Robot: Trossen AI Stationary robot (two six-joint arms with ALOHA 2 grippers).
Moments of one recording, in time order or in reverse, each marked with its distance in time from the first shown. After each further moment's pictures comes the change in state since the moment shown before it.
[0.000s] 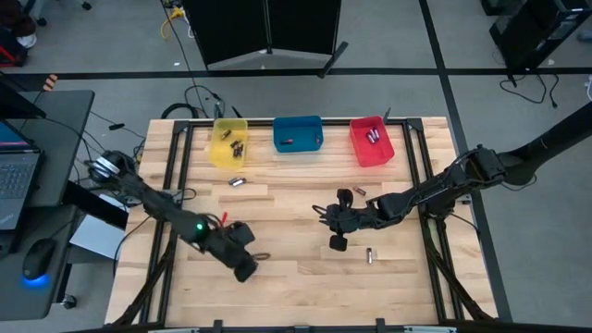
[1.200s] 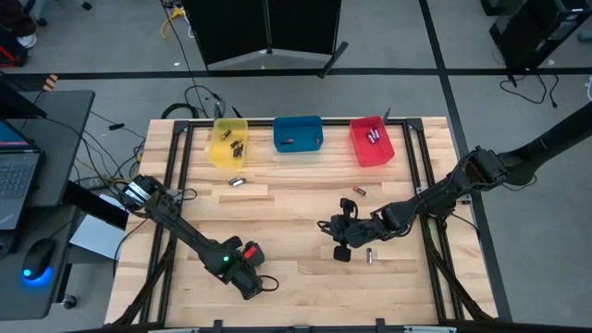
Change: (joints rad) left arm -0.062 0.393 0.289 -0.303 -0.050 0.101; right arm 0.116 0.000 0.000 0.015 0.091 0.055
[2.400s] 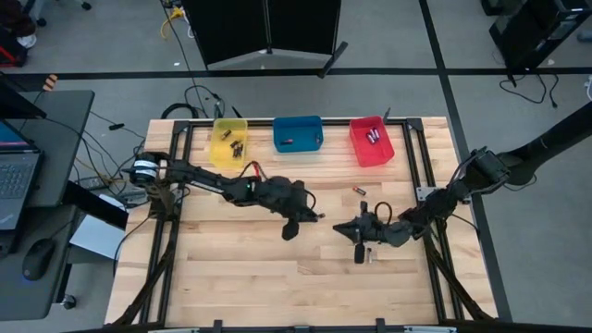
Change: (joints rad) left arm 0.610 -0.057 -0.120 1.028 0.405 0.952; right arm 0.155 0.000 -0.436 0.972 0.264 0.032
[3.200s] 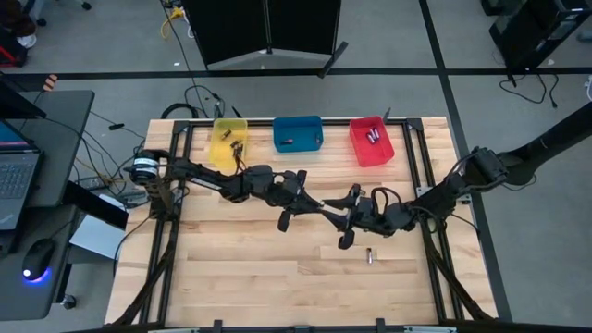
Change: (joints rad) left arm 0.069 -0.002 -0.105 0.544 0.156 -0.026; right arm -0.153 0.000 0.163 0.282 -0.051 -0.332
